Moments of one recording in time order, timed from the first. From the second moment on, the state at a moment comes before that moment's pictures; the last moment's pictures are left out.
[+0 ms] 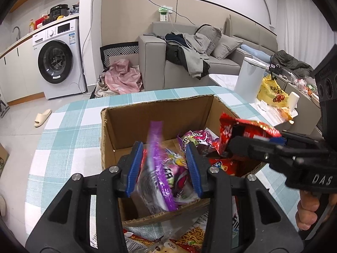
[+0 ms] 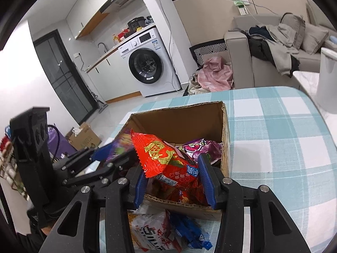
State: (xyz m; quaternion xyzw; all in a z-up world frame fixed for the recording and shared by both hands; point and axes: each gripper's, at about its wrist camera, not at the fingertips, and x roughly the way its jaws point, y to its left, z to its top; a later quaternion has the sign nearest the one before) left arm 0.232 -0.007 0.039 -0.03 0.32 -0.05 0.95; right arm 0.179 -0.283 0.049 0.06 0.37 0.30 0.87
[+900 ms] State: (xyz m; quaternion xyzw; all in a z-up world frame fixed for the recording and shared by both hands) left arm 0.092 0.050 0.072 -0.05 0.27 -0.02 0.96; right arm 0.109 -0.327 0.068 0.04 0.33 0.27 0.90
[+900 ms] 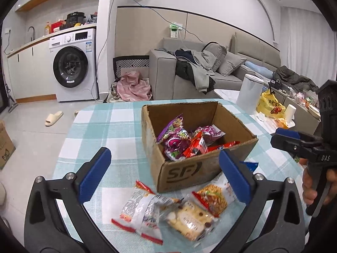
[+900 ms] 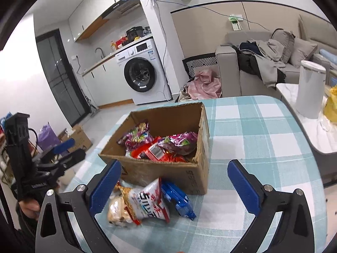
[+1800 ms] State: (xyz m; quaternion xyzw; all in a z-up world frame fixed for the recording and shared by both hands) left arm 0.100 0.048 0.023 -0.01 0.33 -0.02 0.94; right arm 0.115 -0.324 0.030 0.00 0.39 0.25 0.89
